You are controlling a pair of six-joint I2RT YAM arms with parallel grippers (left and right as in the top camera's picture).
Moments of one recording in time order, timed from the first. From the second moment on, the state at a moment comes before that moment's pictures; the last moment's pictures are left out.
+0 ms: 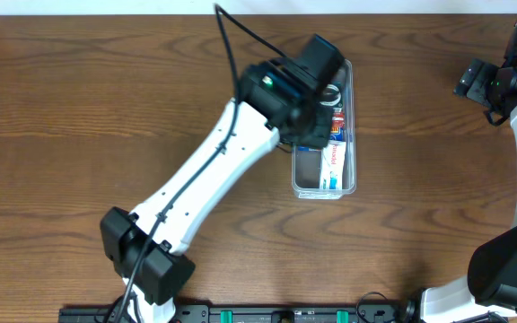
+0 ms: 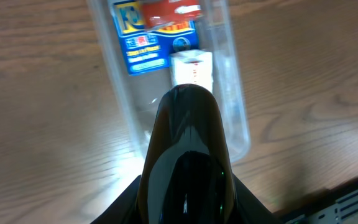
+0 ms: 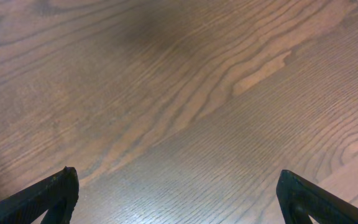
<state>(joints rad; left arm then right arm) -0.73 1.91 2.02 -1.29 0.10 -0.51 -0.25 1.71 1.61 -0.93 0.22 0.27</state>
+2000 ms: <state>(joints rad) -0.79 2.28 2.02 -1.25 -0.01 -0.69 -0.25 1.71 1.61 -0.93 0.22 0.27</state>
